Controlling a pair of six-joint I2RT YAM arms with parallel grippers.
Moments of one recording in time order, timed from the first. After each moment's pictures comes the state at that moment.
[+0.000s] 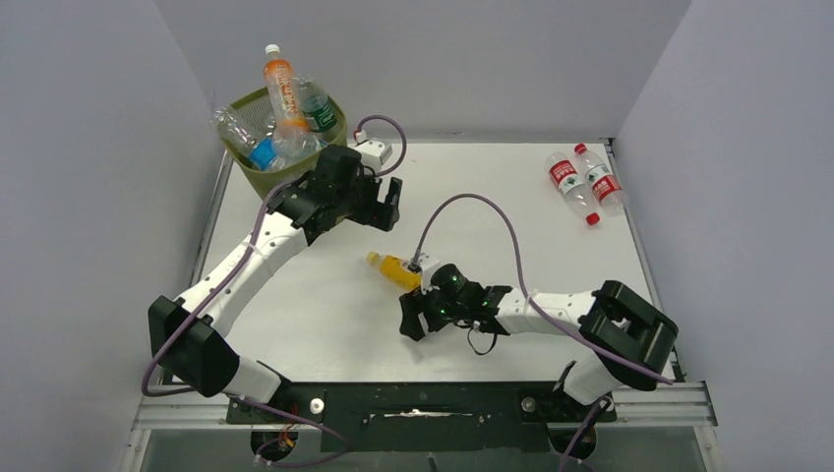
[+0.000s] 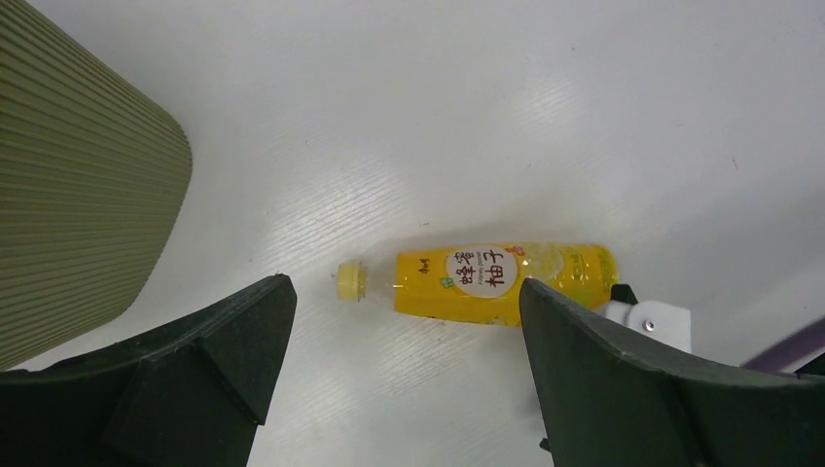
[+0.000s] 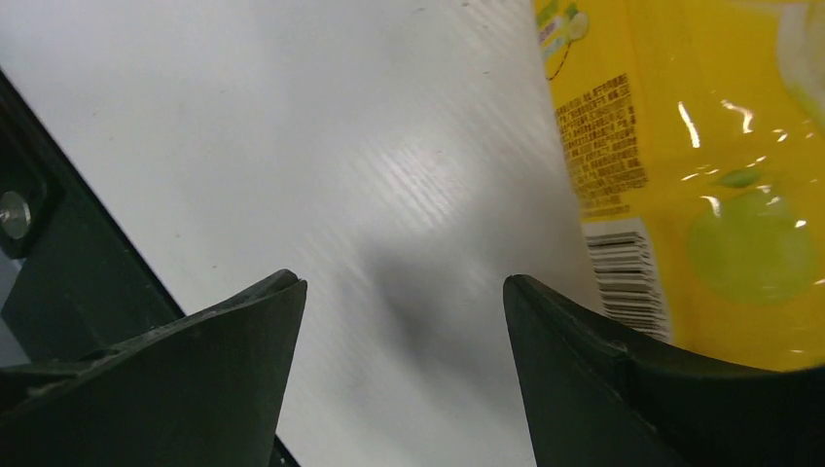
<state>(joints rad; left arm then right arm) -0.55 1.46 1.40 -0.61 0.03 -0.14 0.97 1.49 0.66 0.08 -0.15 0.40</state>
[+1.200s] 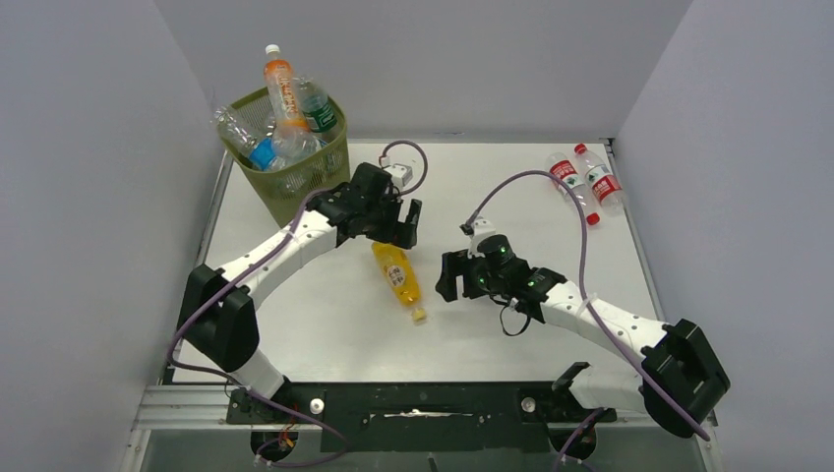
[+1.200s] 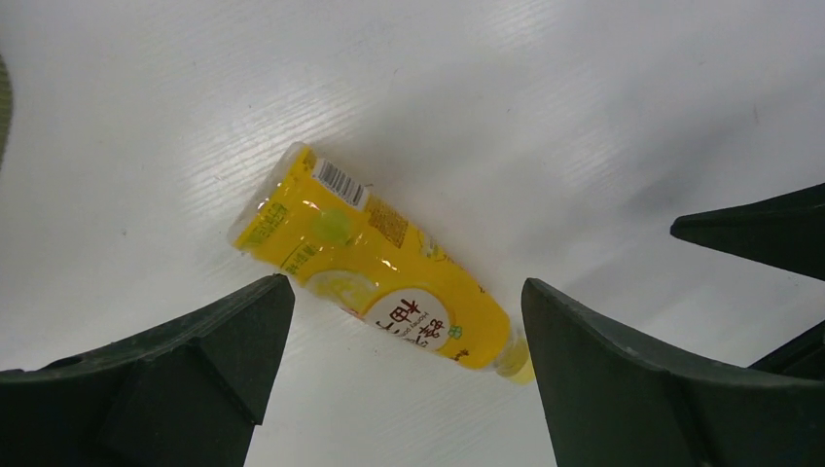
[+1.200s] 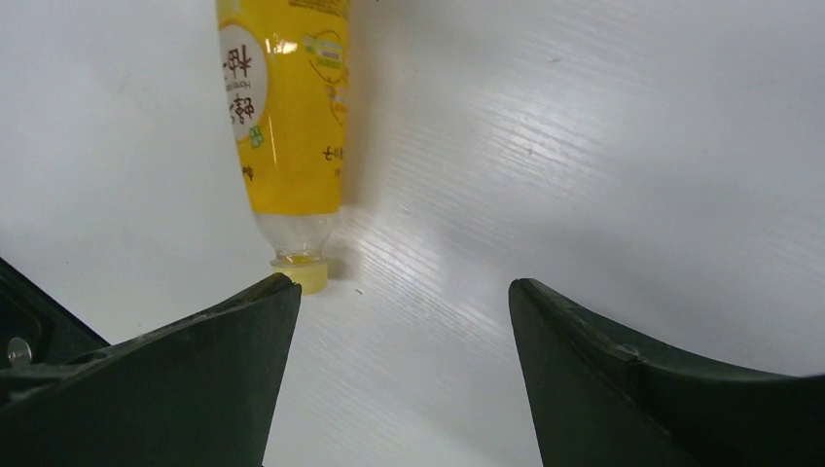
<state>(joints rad) -0.61 1.60 1.34 -0.58 0.07 -0.25 0.70 1.21 0.68 -0.16 -0.04 0.40</state>
